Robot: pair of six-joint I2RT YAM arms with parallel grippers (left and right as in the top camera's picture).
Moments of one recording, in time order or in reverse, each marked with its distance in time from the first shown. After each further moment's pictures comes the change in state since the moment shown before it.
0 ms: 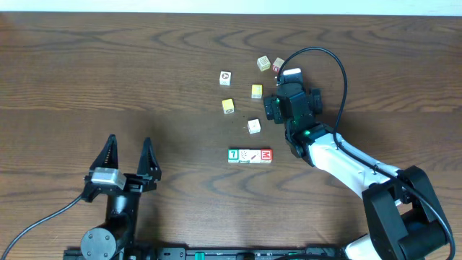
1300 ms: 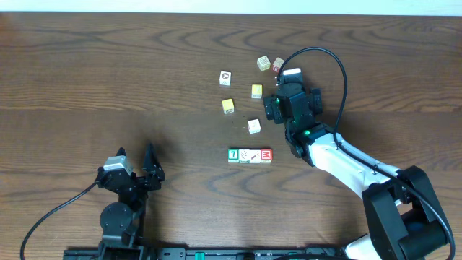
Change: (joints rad) left arm 0.000 -0.001 -0.137 -0.240 -0.136 -0.126; right arm 0.000 0.000 0.000 0.000 0.000 0.000
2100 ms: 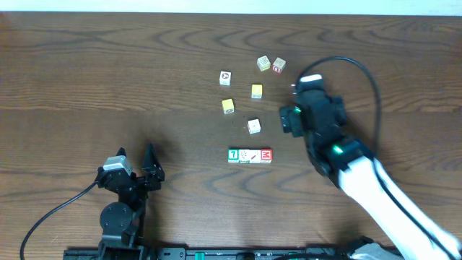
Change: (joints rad) left arm 0.000 0.002 0.002 -0.004 0.000 -0.010; right arm 0.000 -0.394 -0.003 -0.420 0.000 -0.004
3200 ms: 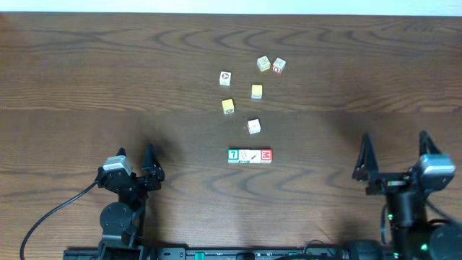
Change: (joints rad) left arm 0.000 0.001 0.001 -0.001 0.000 0.000; right arm -0.424 -1.063 -0.249 -0.004 -0.431 -0.070
